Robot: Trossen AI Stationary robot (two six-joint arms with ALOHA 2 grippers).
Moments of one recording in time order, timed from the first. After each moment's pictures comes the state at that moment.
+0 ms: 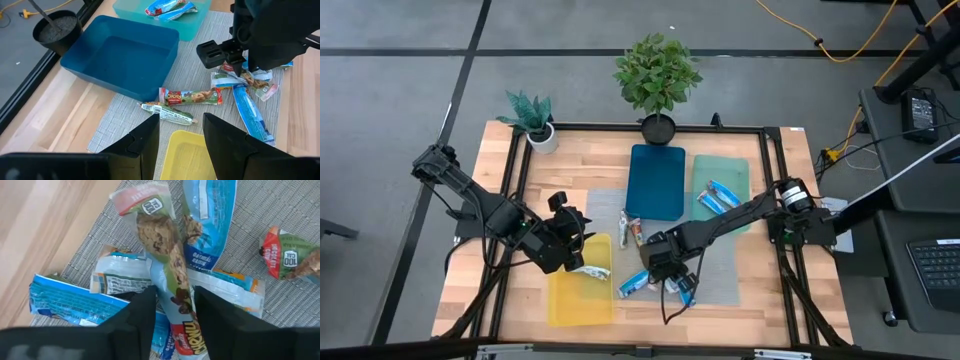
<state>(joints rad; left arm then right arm) -0.59 1.31 1.28 -0.99 -0.70 -0.73 0.32 2.00 1.43 -0.74 -0.16 -0.27</state>
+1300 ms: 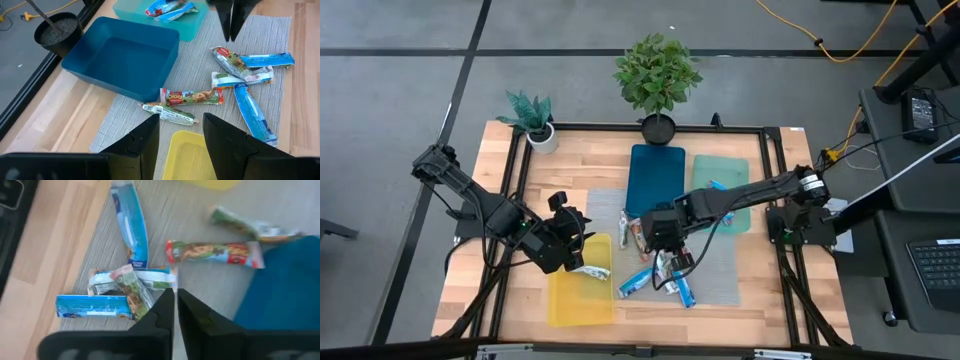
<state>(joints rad) -0.59 1.31 1.28 -0.99 -0.71 -0.71 0.22 1.86 1.65 -1.00 -0.09 -0.12</state>
